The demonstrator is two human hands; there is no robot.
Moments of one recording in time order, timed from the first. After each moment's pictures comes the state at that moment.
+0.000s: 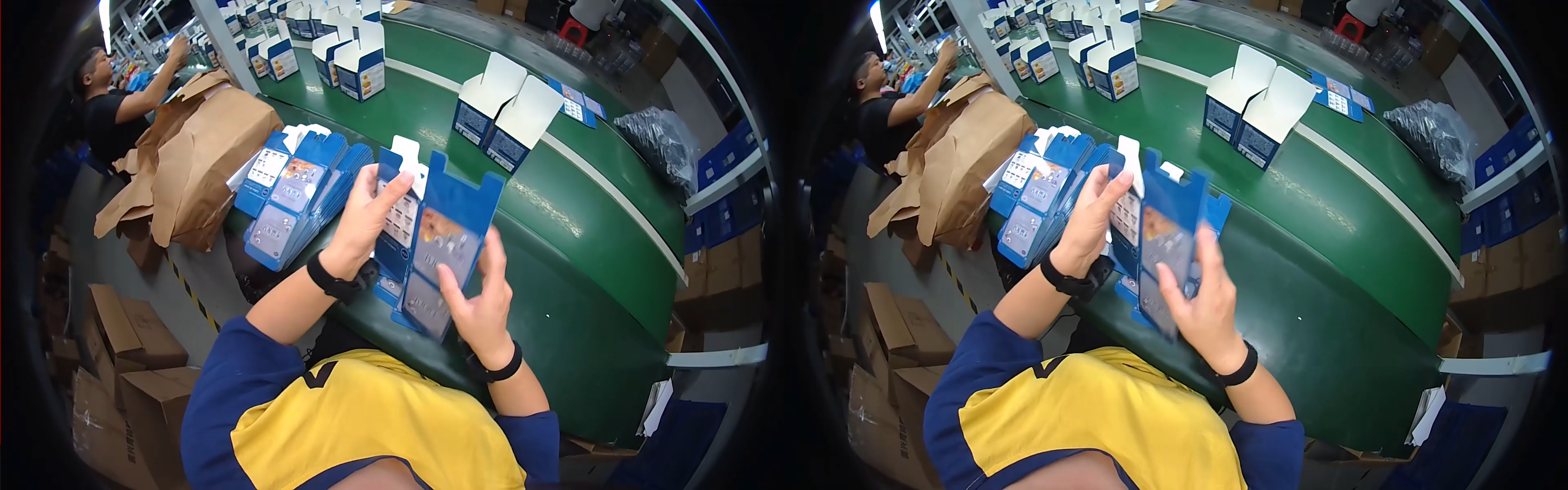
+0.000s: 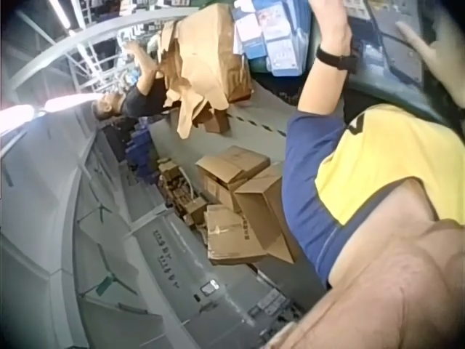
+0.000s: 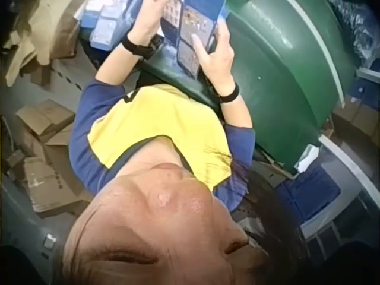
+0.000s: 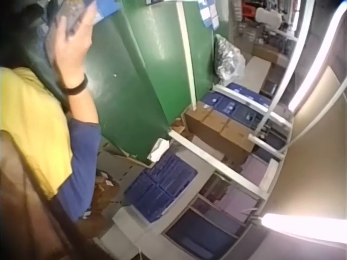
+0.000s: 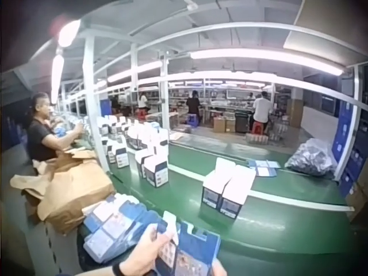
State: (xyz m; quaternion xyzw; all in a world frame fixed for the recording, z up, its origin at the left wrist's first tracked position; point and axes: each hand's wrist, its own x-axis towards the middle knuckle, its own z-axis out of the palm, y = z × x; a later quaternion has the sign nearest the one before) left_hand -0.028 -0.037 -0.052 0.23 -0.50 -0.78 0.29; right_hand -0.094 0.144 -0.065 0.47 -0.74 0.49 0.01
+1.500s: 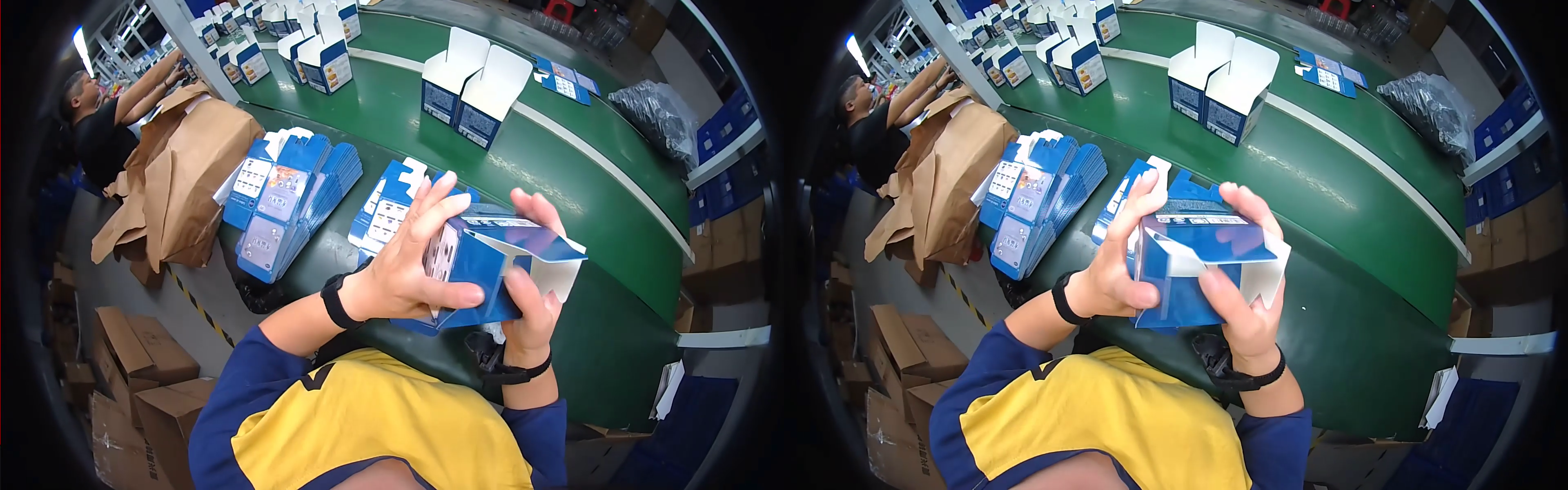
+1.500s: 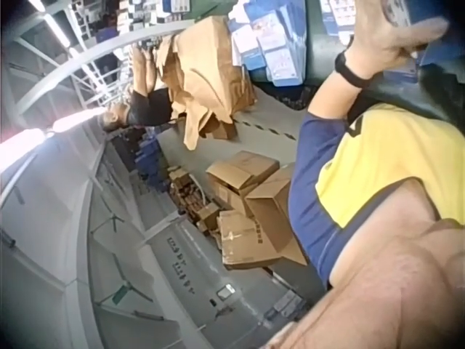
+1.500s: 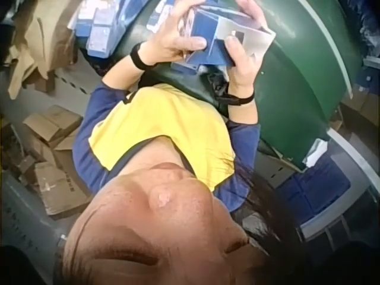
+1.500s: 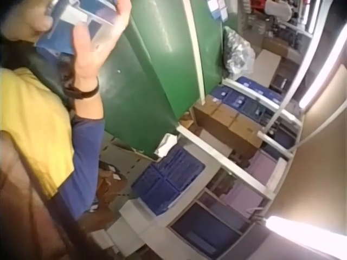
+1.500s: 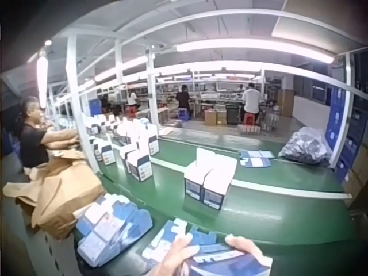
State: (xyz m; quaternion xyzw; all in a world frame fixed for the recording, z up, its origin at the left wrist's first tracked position) left_hand -0.029 0.011 -0.033 -0.17 -0.83 -0.36 0.39; right_hand -0.124 0.159 -0.018 0.35 -0.41 0.82 -0.17
